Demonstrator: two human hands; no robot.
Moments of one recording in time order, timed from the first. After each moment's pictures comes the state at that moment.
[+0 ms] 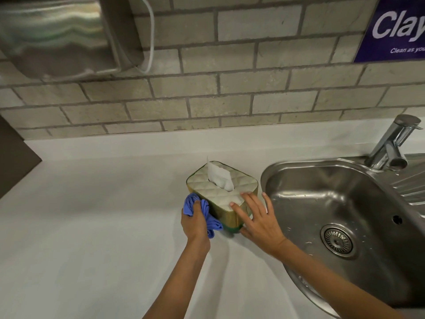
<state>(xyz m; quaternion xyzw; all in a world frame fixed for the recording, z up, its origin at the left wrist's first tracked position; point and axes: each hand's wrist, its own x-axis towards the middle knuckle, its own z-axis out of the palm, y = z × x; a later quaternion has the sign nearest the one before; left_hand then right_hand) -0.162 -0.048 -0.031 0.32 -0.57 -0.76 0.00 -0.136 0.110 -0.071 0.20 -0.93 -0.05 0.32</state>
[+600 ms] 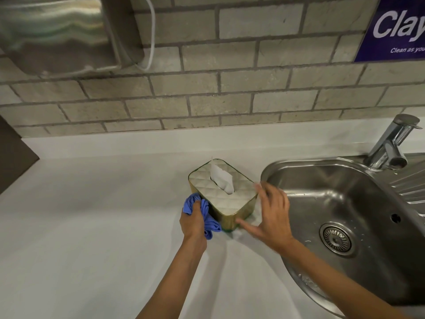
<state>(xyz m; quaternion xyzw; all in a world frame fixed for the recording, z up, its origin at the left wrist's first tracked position) -0.163 -0.056 -0.029 0.31 -0.59 -0.75 -0.04 -0.132 0.115 -0.058 0.05 -0.93 0.14 0.32</state>
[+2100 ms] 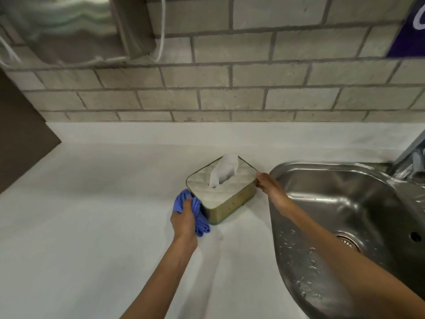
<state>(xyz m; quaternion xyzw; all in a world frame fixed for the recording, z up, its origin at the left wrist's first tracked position) -0.157 -0.060 -0.026 0.36 -0.57 -0.74 0.02 -0.217 0.159 -0.059 -0.07 -0.74 0.66 -0.07</state>
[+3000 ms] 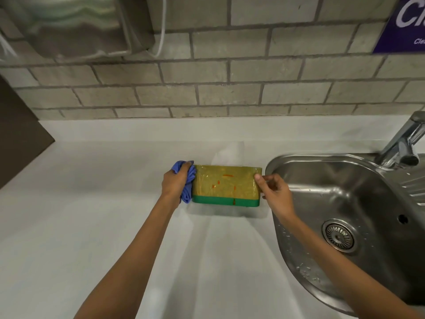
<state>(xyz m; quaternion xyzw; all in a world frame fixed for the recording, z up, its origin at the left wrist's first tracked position) -0.205 -0.100 0.013 0.21 -0.72 -0.66 -0.03 -0.161 0.133 -0.054 -0.11 -0.75 0.64 0.13</state>
